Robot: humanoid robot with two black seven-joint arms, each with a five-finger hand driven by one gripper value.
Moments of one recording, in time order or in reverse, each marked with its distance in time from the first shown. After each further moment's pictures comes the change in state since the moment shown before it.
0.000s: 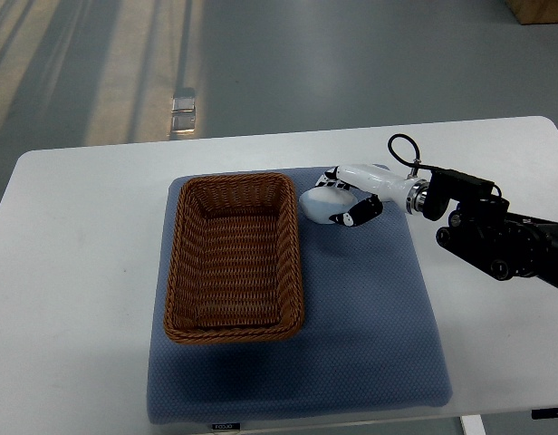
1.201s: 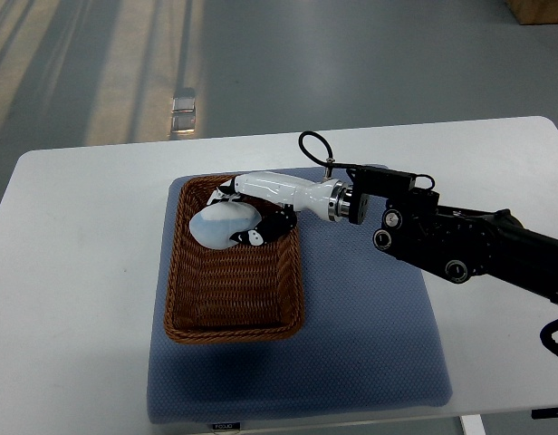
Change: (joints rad) left arm -0.013 0.000 0.000 0.000 0.000 0.000 0.000; right arm 0.084 0.133 -0.060 0.219 0.077 0.094 0.052
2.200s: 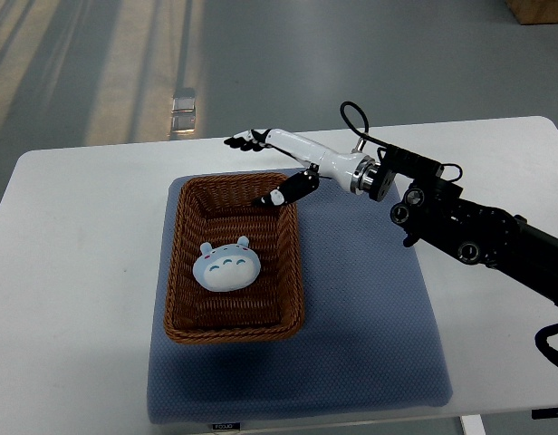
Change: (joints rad) left arm -0.003 0.000 0.000 0.003 0.000 0.000 0.000; right arm -0.082 -0.029 0.279 -0.042 0.124 0.001 -0.039
